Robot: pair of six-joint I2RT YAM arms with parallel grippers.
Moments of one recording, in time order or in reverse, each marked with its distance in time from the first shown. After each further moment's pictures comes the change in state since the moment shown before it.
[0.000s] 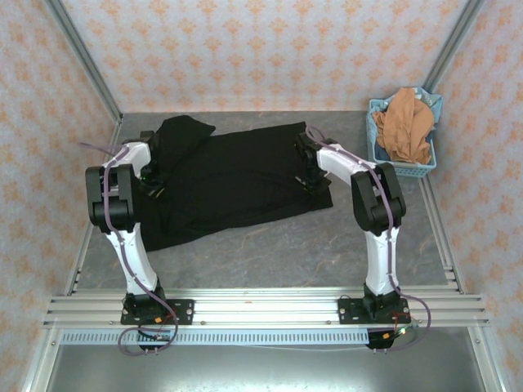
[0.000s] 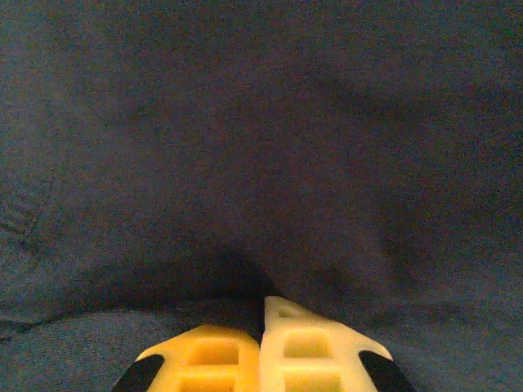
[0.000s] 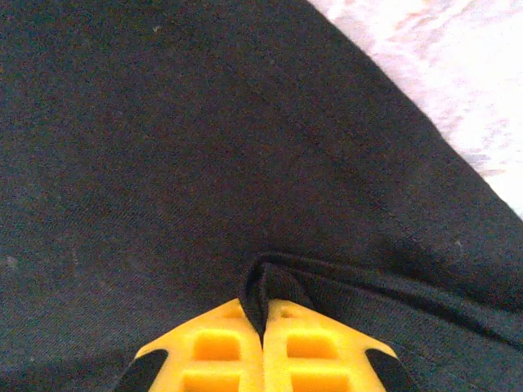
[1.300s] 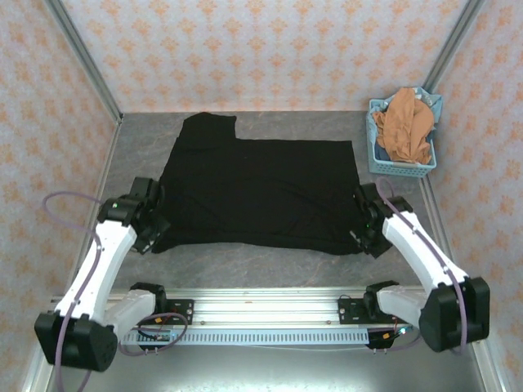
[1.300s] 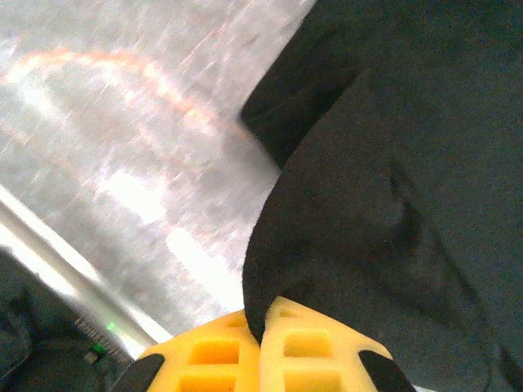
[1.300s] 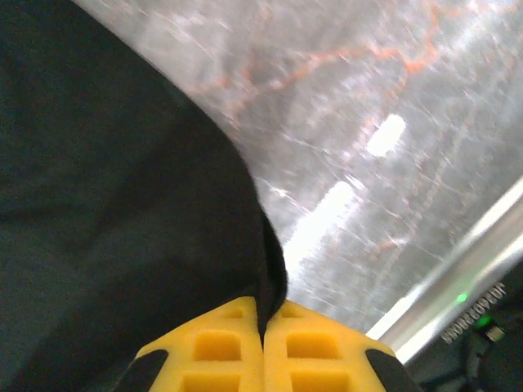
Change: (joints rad) left arm -0.209 -1.104 -0.610 -0.382 -0.026 -0.134; right arm -0.165 -0.998 -0.780 -0.303 -0.001 0.077
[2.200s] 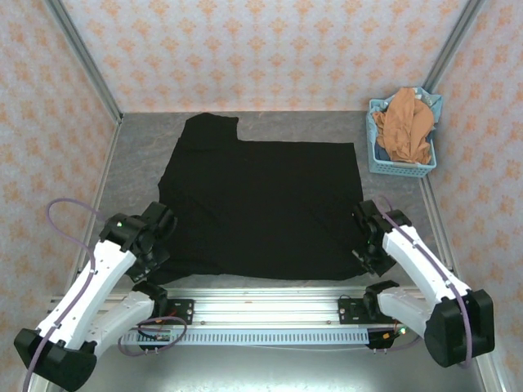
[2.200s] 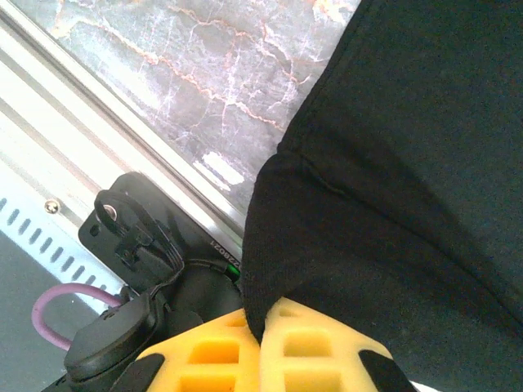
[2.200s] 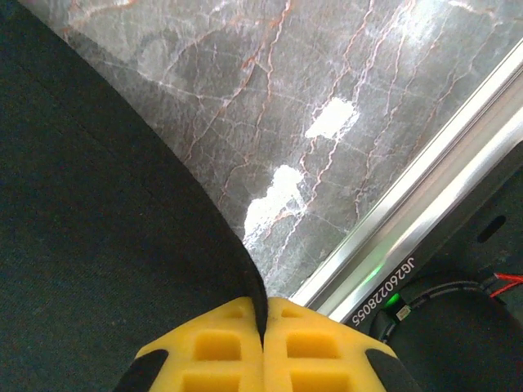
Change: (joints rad) left arm -0.266 -0.086 -0.016 -0.292 -0.087 -0.142; right arm 0.042 -0.069 -0.102 -0.085 0.028 0.006
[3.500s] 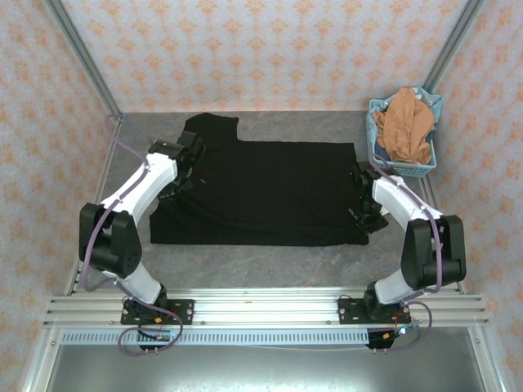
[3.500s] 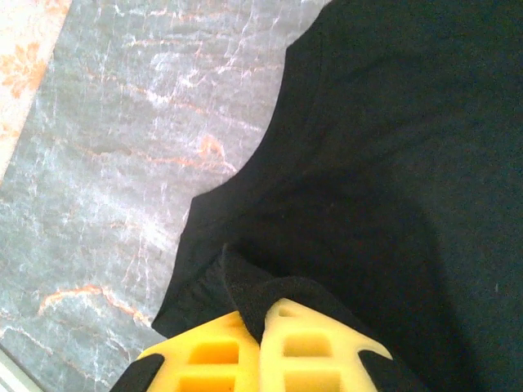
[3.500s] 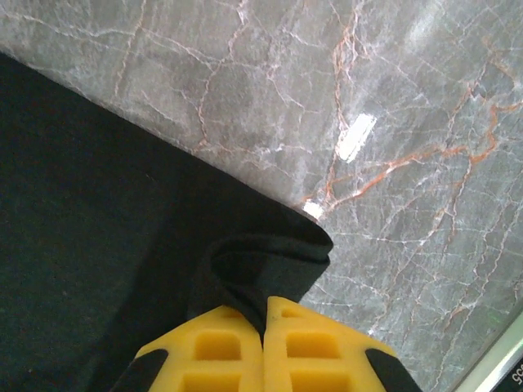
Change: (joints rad) left arm 0.107 0.778 0.502 0.420 -0.246 0.369; right arm -0.137 0.503 0.350 0.169 0.042 0.014
